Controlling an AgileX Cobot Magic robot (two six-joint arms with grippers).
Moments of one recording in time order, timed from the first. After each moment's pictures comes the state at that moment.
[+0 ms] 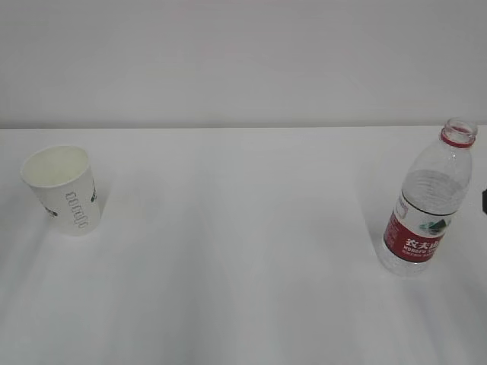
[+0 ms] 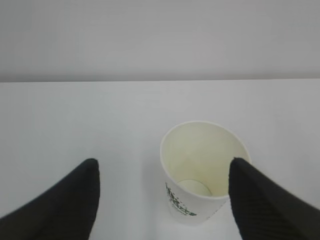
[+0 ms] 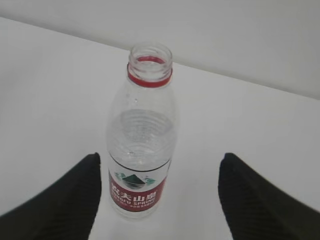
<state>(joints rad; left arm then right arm) -0.08 1.10 -0.47 0.00 -0.14 -0.08 0.11 0.74 -0.32 0.77 0.13 -0.98</state>
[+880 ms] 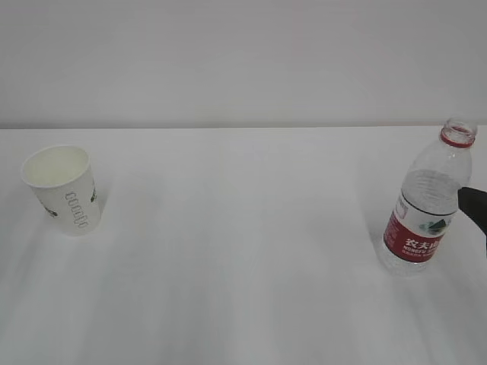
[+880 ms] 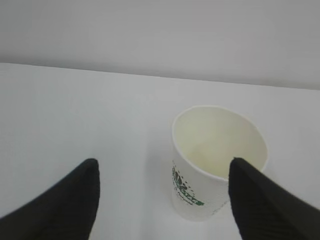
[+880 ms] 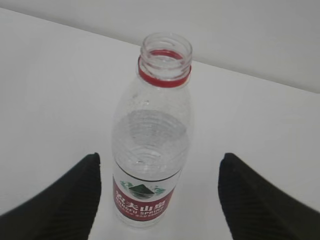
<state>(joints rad) -0.08 1.16 -0.30 -0.09 -0.43 -0.08 0.25 0.88 -0.31 0.82 -0.05 -0.98</state>
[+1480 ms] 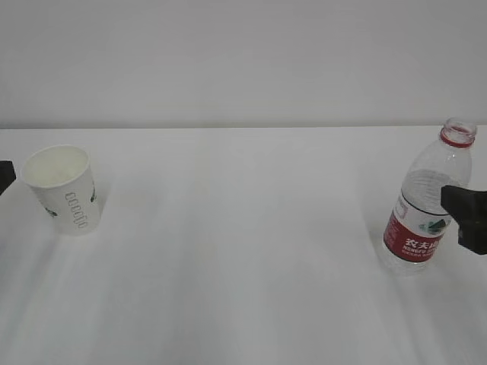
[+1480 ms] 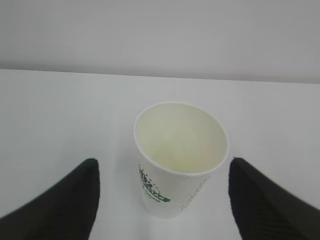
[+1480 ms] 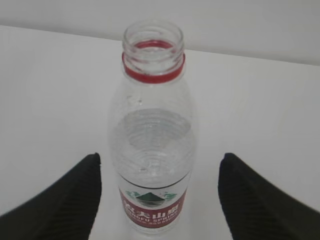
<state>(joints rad) -0.16 1.16 -0.30 -0.09 -0.44 -0.08 0.31 0.99 -0.31 0.79 -0.18 -0.78</state>
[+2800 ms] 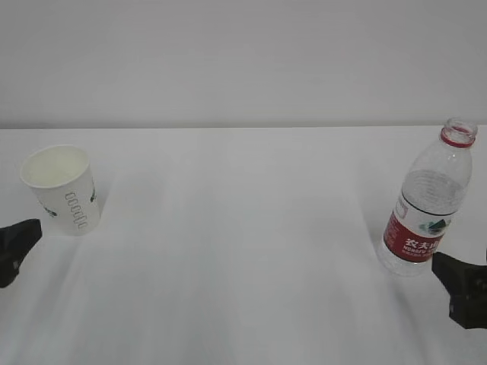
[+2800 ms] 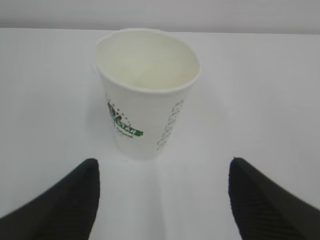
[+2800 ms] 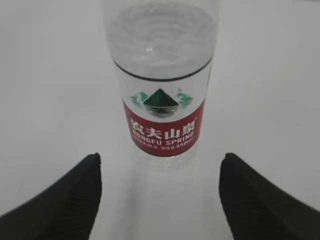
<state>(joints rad) -0.27 1.31 -0.14 -0.09 -0.68 -0.10 0.35 1.19 -0.07 0.29 -0.53 -0.16</state>
